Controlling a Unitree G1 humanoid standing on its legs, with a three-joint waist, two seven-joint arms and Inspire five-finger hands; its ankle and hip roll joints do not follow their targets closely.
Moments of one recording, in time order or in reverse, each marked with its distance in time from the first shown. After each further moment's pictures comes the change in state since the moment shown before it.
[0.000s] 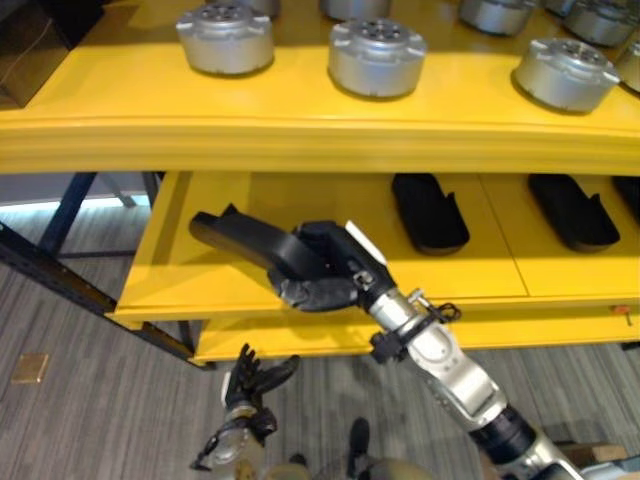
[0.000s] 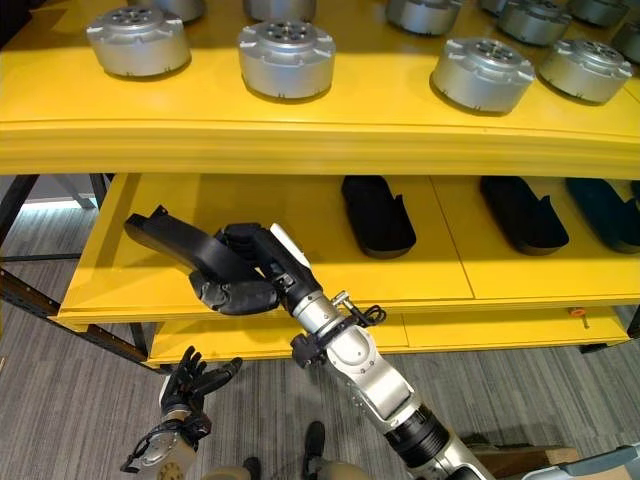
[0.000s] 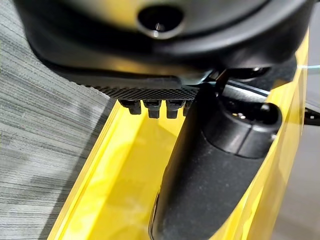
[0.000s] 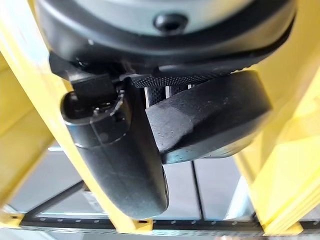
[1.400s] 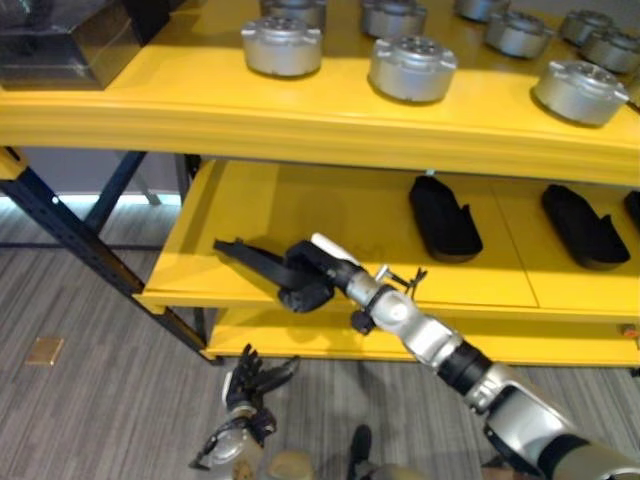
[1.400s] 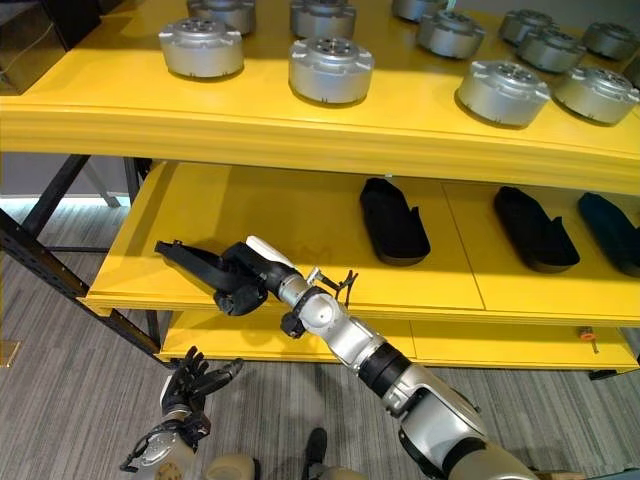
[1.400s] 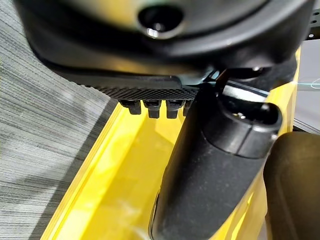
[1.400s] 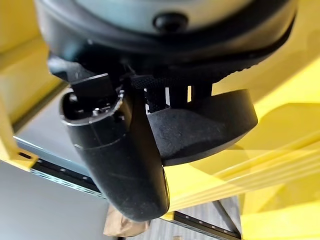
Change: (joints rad) left arm 0.003 0.034 -0.032 0.009 -0.018 0.000 -0.007; right arm -0.362 0.036 0.173 0.645 -0.329 -0.012 0.026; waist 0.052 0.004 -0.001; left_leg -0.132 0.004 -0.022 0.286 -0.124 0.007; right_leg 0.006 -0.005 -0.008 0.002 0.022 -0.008
